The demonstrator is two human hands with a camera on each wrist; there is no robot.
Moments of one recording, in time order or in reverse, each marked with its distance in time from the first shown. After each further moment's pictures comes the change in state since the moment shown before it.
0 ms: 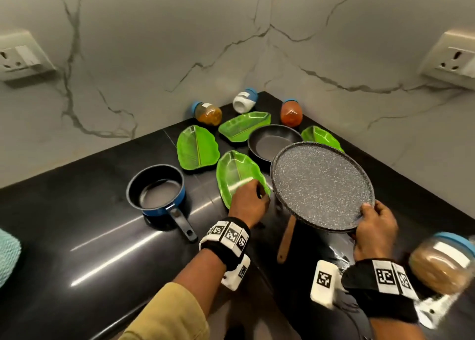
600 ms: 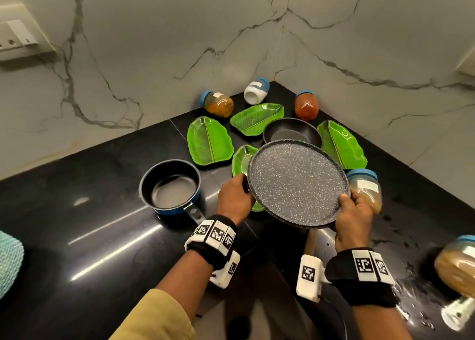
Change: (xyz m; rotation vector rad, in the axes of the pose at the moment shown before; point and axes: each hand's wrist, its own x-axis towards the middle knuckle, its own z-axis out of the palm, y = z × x) left_hand 0.015 -0.065 -0.062 -0.073 0.028 -0.025; right_hand -0.047 0.022 0.082 -0.077 -0.127 -0.039
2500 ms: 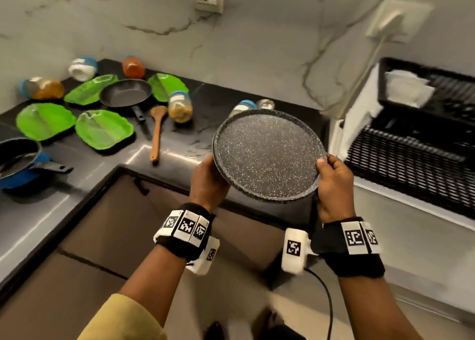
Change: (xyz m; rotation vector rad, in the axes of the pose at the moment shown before) left_hand -0.352 0.153 0.114 -0.079 -0.317 0.504; right_hand -0.237 -0.050 -0.423 0.118 0.327 -0.080
